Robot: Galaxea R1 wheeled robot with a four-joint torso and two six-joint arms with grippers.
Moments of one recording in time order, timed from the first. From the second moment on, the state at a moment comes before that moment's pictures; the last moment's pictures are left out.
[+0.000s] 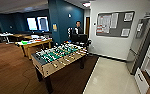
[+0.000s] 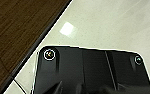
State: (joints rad) left arm 1.45 3.02 -2.74 -0.06 -0.18 -0.02; right arm -1.51 3.03 -2.76 0.02 0.04 0.06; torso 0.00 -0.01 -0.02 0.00
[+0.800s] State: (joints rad) left arm 1.45 3.02 -2.74 -0.06 -0.18 -0.02; right arm -1.51 3.03 -2.76 0.02 0.04 0.06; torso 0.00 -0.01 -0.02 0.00
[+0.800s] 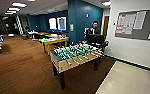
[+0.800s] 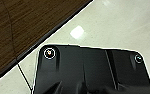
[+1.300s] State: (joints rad) left arm 1.45 3.02 -2.74 -0.06 -0.18 -0.02; right arm -1.51 3.03 -2.76 0.02 0.03 0.06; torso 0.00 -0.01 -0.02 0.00
